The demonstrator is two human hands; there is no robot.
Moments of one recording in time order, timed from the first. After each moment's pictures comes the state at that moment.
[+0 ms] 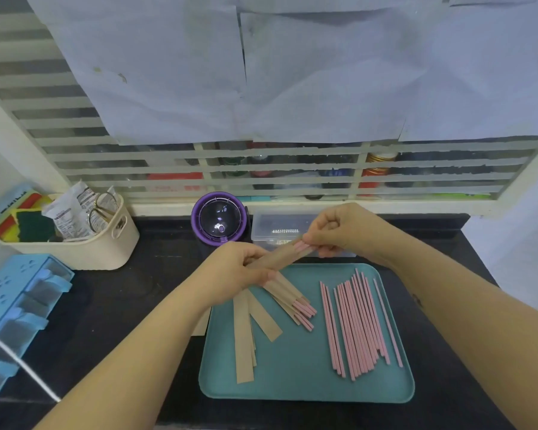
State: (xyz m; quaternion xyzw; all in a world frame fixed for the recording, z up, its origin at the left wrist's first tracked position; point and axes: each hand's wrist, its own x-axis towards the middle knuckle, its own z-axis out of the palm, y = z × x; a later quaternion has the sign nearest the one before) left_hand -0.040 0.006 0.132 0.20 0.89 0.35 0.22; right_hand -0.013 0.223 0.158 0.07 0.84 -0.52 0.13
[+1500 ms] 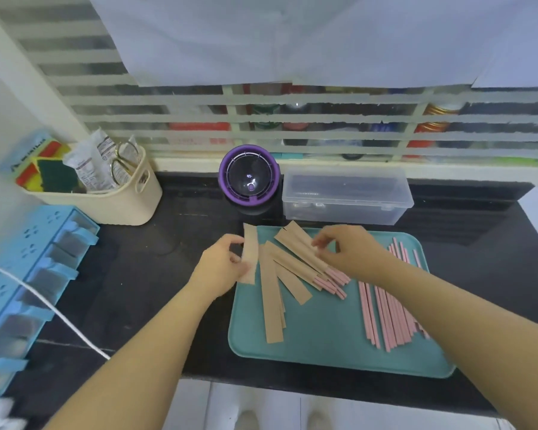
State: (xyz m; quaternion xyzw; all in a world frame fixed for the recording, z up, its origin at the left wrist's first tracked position) left_hand -0.056 -0.065 0.010 -0.02 0.91 0.36 0.21; right_hand -0.015 0.172 0.043 -0.01 0.95 -0.29 0.13
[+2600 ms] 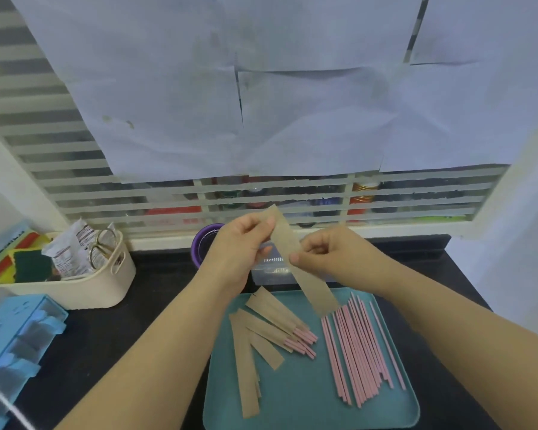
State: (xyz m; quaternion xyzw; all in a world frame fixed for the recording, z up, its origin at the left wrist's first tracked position) left_hand -0.050 0.034 0.174 0.08 0.68 0.71 0.16; right_hand 0.015 0.193 0.188 -0.04 0.89 -0.45 0.04
